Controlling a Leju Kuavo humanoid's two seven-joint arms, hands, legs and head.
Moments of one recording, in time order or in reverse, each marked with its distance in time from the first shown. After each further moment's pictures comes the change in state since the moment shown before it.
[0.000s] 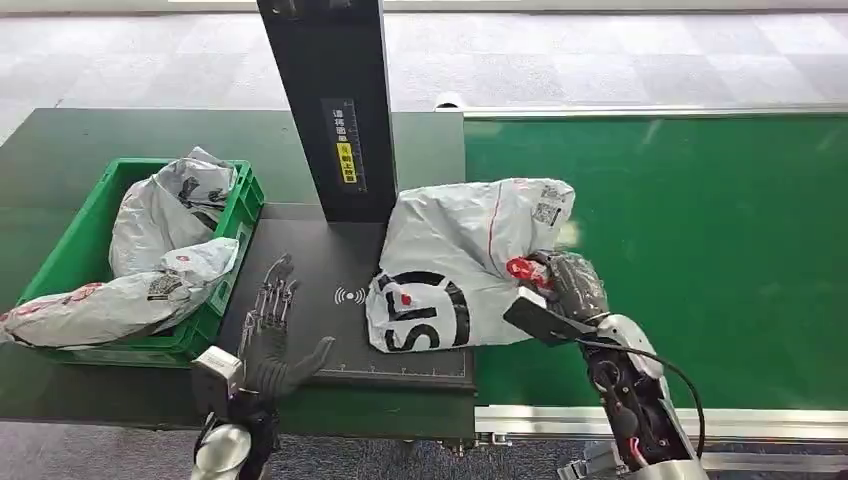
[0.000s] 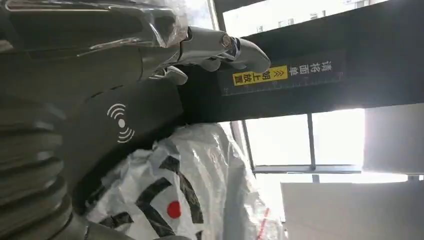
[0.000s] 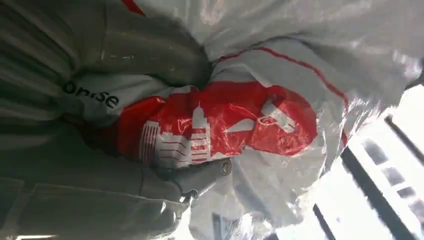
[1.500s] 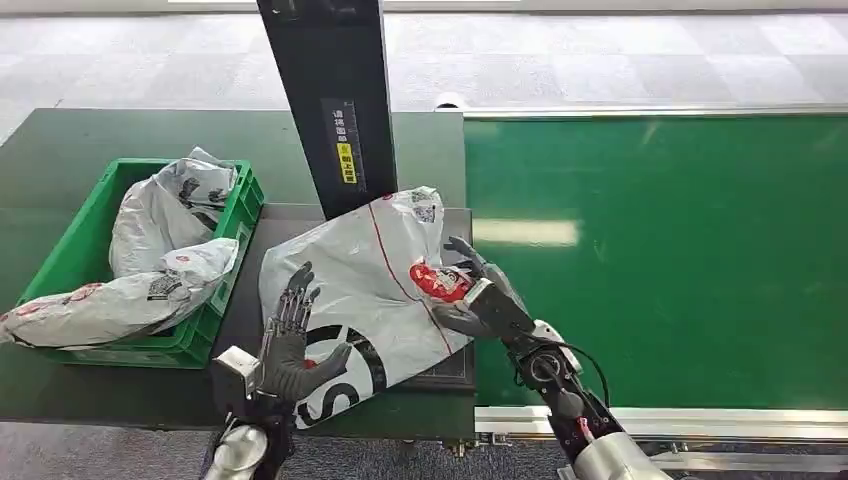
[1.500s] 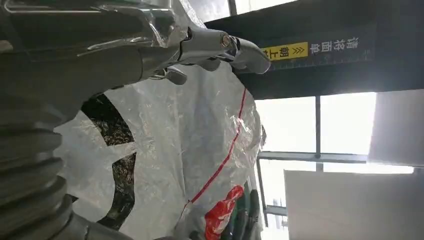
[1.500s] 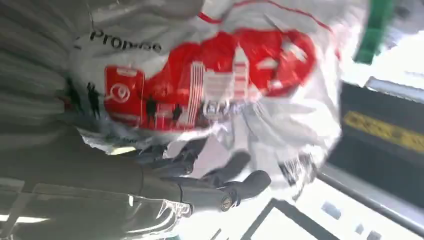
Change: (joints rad) left arm -0.031 0.005 -0.068 0.103 0.063 0.015 -0.018; right arm -0.096 0.118 0.209 0.255 -0.582 0.023 -0.108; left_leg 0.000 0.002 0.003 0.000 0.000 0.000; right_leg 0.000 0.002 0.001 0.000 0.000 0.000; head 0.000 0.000
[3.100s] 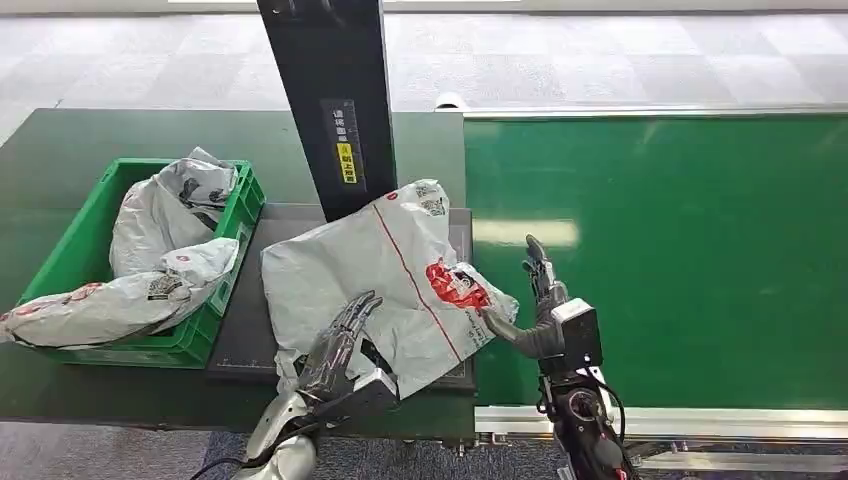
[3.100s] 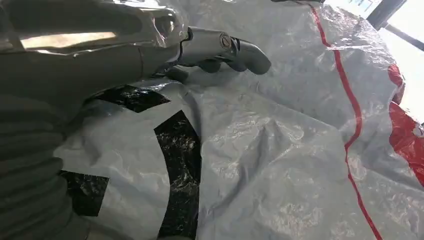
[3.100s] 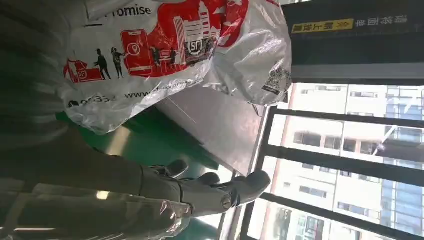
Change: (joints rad) left arm -0.092 0.031 -0.178 0.217 -0.741 0.374 0.297; right arm 0.235 -0.004 -0.176 -0.297 -0.198 -0.035 -0.028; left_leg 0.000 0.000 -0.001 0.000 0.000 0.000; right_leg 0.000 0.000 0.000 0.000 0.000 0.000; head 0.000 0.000
